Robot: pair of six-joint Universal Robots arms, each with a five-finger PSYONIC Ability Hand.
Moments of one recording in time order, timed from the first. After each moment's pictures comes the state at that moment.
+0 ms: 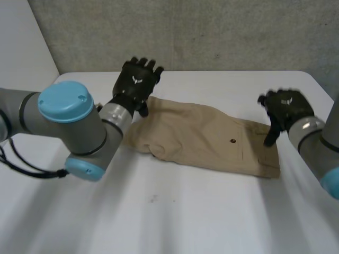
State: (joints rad) left arm 4.18 -2.18 -1.27 3.51 -1.49 3.62; right arm 1.83 -1.21 1.52 -0.04 1.53 2.76; left_hand 0.21 0.20 0.21 0.20 0.05; right_hand 0.21 0.24 0.24 0.24 0.08
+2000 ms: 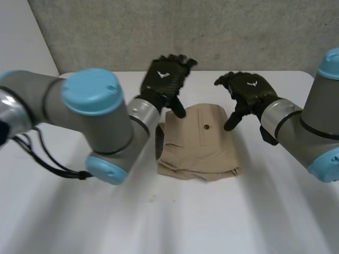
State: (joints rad) left arm 4.02 -2.25 -1.04 3.36 -1.54 3.26; right arm 1.93 -1.11 1.29 0.02 1.33 3.01; left_hand 0.21 0.21 0.22 0.21 0.05; right_hand 0.20 0.21 0.21 0.23 0.07
